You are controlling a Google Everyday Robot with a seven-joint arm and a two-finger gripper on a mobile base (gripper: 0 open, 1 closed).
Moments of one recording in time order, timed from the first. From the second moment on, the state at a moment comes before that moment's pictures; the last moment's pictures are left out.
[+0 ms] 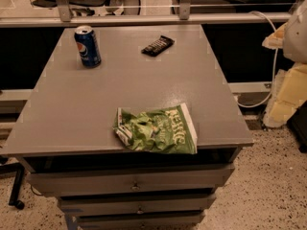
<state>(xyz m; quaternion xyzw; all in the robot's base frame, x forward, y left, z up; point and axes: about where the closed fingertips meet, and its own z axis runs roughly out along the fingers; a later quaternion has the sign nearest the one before) 0.438 -0.217 0.976 -0.60 0.78 -0.03 0.16</state>
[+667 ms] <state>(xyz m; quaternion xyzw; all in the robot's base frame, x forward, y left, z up) 0.441 -0.212 0.978 -0.60 0.78 -0.03 0.17</state>
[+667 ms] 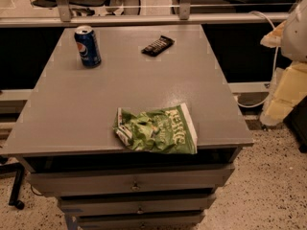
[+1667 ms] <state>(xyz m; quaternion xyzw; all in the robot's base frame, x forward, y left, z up) 0.510 -0.037 0.945 -0.60 0.71 0.16 0.35</state>
